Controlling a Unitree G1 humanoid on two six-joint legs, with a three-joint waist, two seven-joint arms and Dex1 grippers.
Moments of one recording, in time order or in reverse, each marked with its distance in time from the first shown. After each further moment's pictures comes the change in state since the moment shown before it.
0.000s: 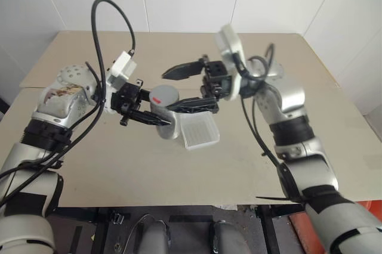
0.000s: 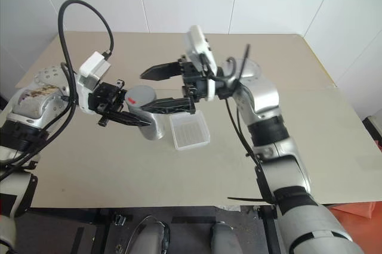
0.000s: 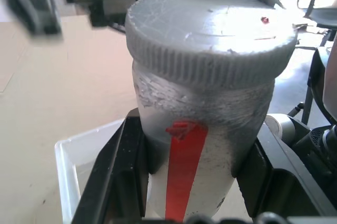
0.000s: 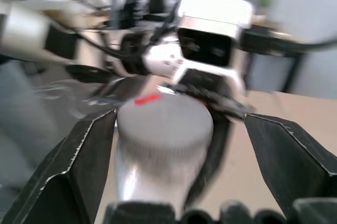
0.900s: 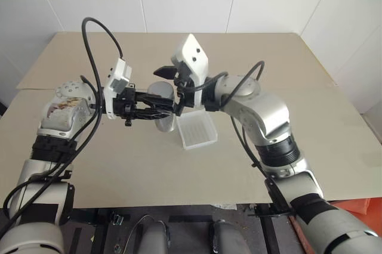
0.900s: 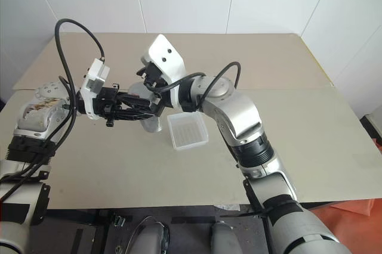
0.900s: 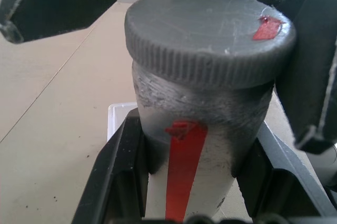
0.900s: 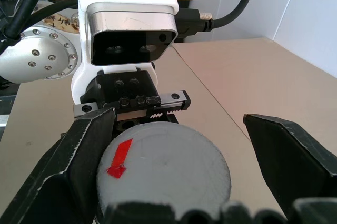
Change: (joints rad) left arm 0.096 -0.113 0.196 -0.034 0.164 0.114 0.140; right arm -0.030 0.161 0.165 -0.196 -0.136 0.264 -0.566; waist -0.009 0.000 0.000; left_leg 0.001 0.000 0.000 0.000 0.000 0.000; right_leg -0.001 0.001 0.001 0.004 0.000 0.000
